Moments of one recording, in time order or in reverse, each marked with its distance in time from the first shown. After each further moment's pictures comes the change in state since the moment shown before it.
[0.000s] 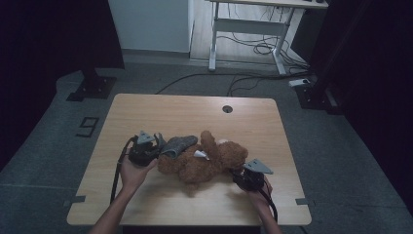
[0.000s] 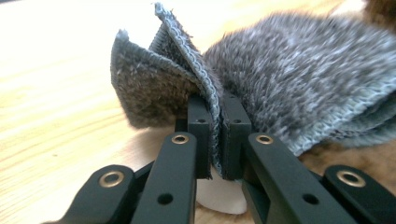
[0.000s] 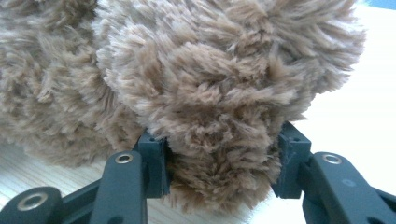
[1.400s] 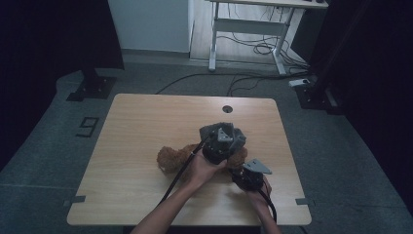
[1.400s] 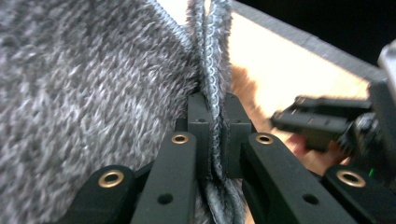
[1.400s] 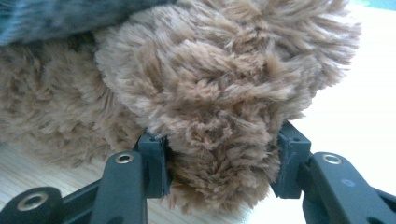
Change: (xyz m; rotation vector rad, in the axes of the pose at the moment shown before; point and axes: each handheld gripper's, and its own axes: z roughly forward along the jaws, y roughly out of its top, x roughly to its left) left arm -0.169 0.076 0.097 0.060 -0.238 0.213; right arm 0.002 0.000 0.002 0.004 -0.021 -0.003
